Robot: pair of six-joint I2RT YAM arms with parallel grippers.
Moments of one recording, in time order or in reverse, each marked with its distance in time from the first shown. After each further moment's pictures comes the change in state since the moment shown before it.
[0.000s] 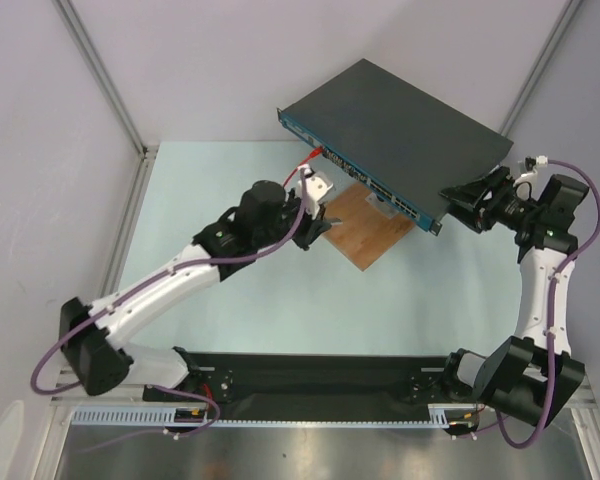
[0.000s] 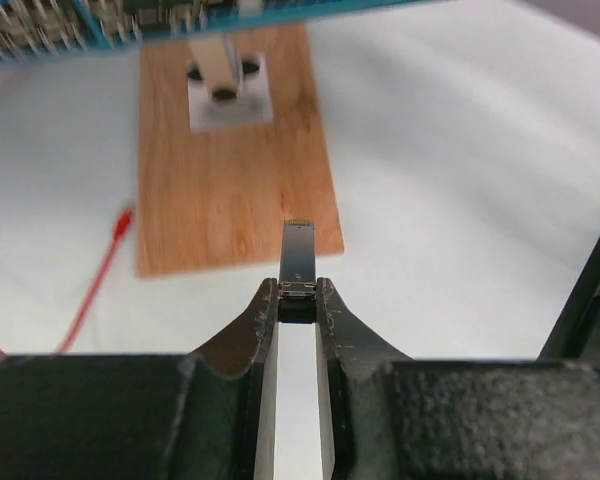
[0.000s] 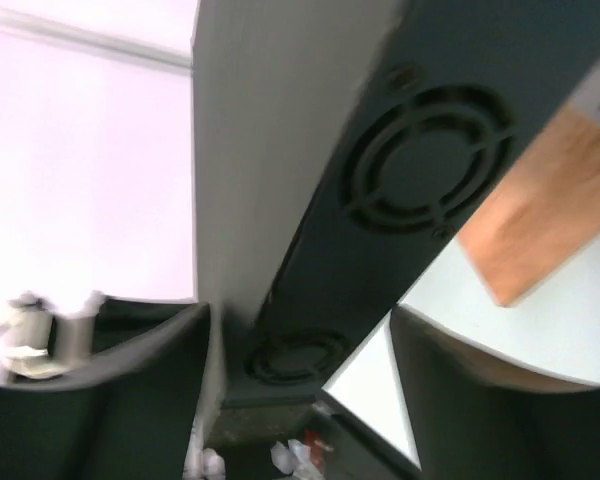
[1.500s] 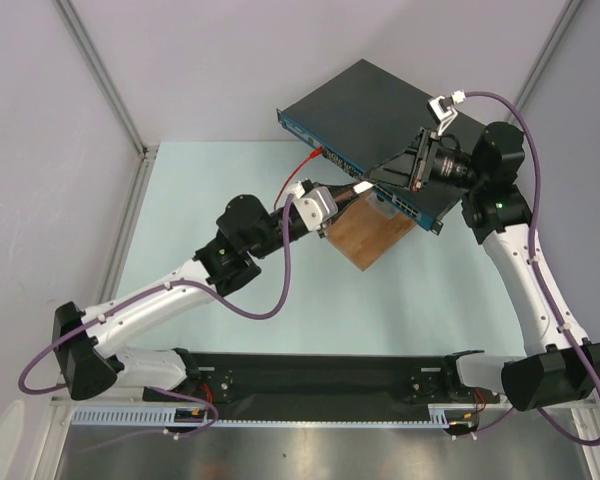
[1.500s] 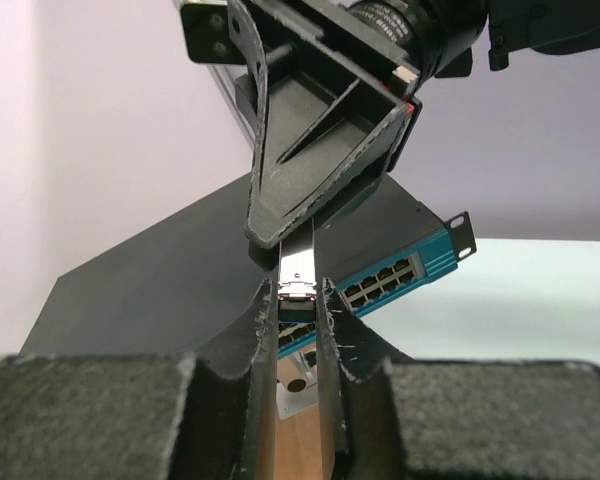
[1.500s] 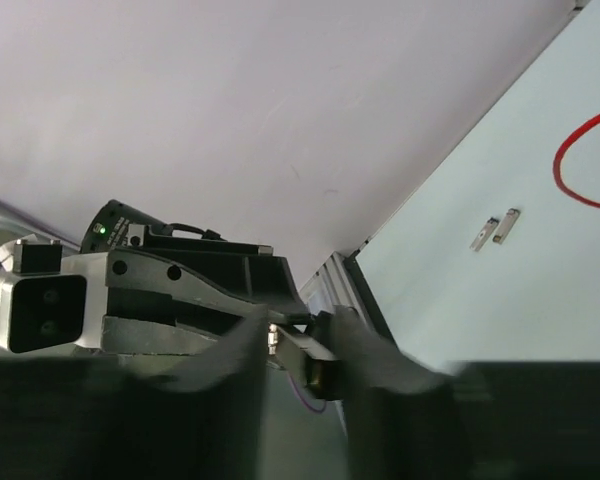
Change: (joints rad) left arm -0.136 -0.095 -0.083 0.644 0.071 0.320; right arm 0.597 0.085 0.307 0.341 -0.006 0.143
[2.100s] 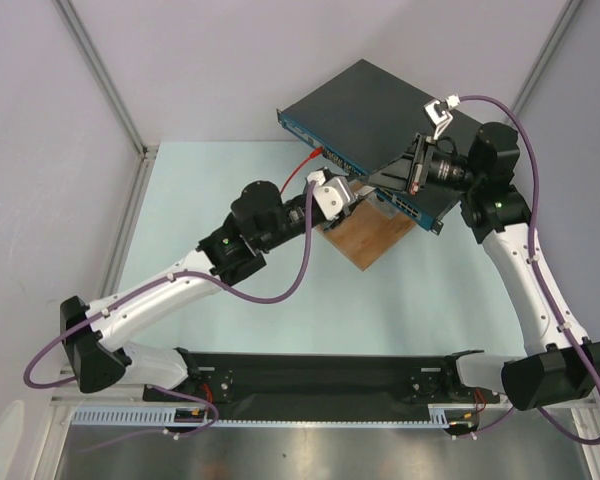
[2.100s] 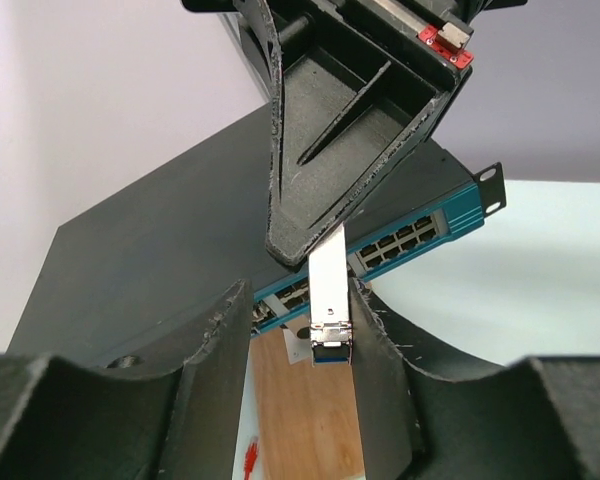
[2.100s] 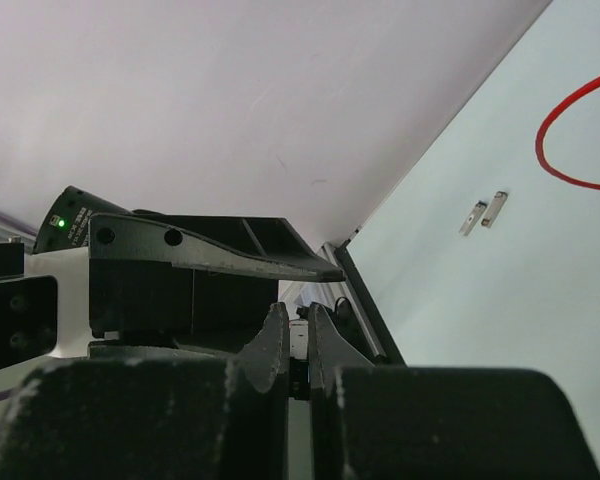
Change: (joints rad) left arm -0.004 0.059 0.126 -0.213 -0.071 0.039; right arm 0.011 0.003 0.004 -0.092 0.020 -0.070
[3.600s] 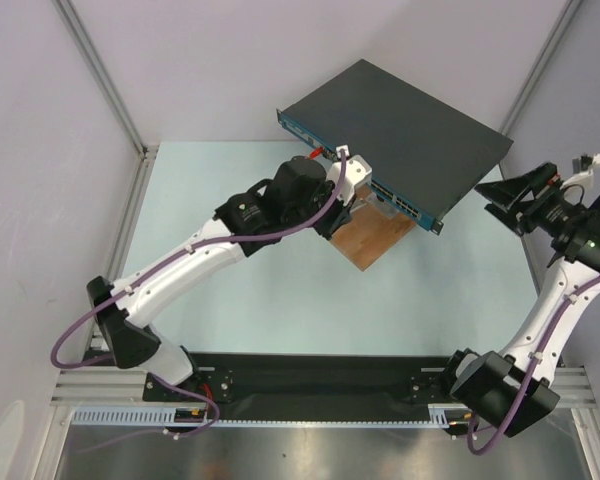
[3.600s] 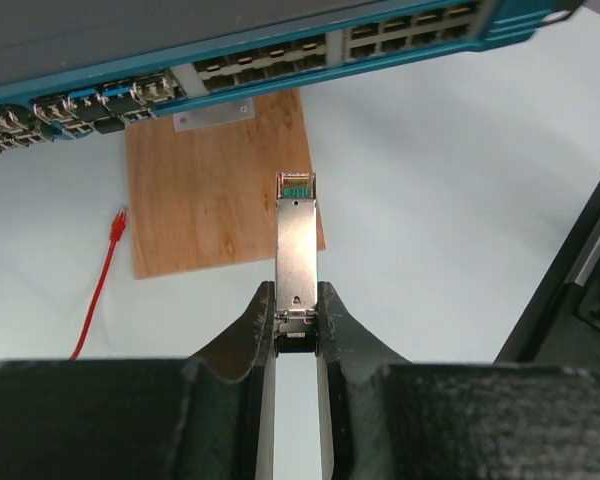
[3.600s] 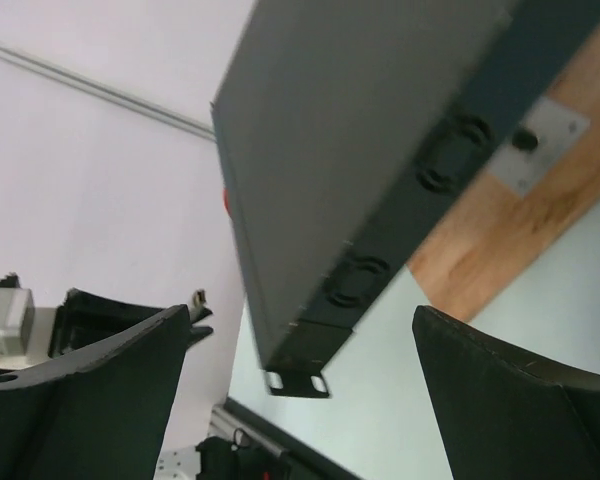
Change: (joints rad) left arm 0.023 0.201 0.365 -0.757 -0.090 -0.323; right arm -0.873 -0.167 -0.072 -0.545 -0.105 -0.351
